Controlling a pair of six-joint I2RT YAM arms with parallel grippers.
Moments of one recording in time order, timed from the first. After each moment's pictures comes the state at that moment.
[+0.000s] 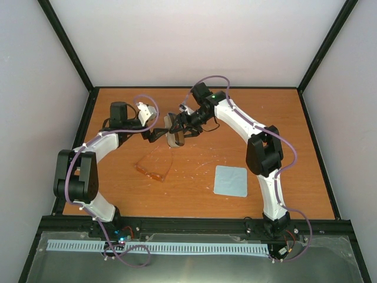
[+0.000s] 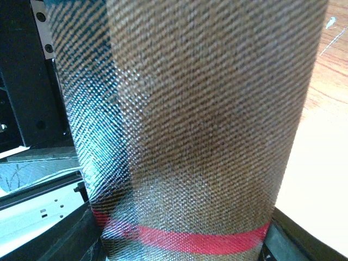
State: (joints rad) left arm -0.10 1.60 0.94 0.07 0.91 0.51; right arm 0.58 2.16 1.99 -0.99 -0.88 0.45
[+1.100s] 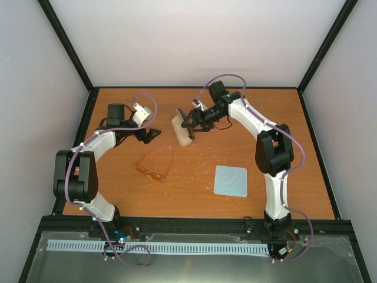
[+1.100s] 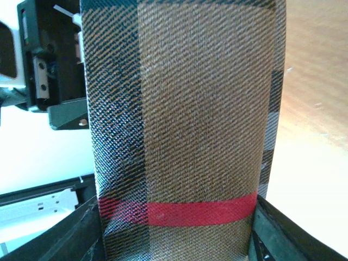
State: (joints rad) left arm -0.07 1.60 0.98 -0.12 0.70 0.53; right arm 0.47 2.09 1.83 -0.88 -0.94 0.34
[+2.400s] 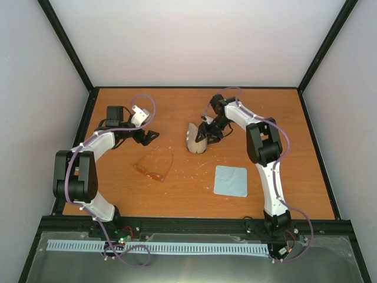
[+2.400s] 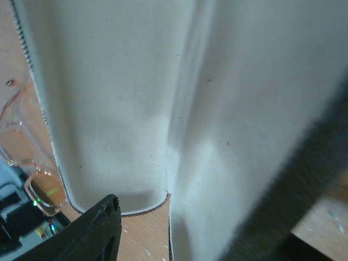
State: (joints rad) left arm -0.03 1.60 0.97 -0.18 0.66 0.52; right arm 0.39 2.33 1.89 -1.07 -0.69 0.19
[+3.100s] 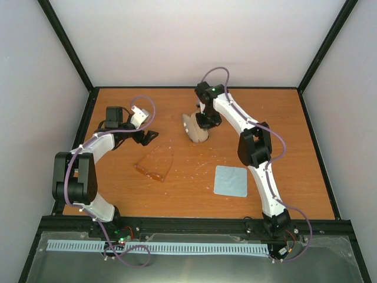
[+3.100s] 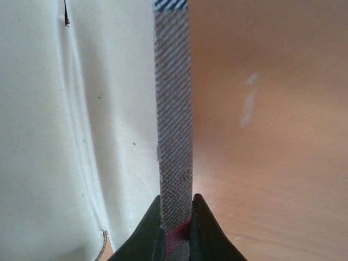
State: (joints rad) left arm -0.03 1.58 0.94 -0.13 0.64 0.52; right arm 0.50 2.42 2.28 -1.33 -0.15 0.20
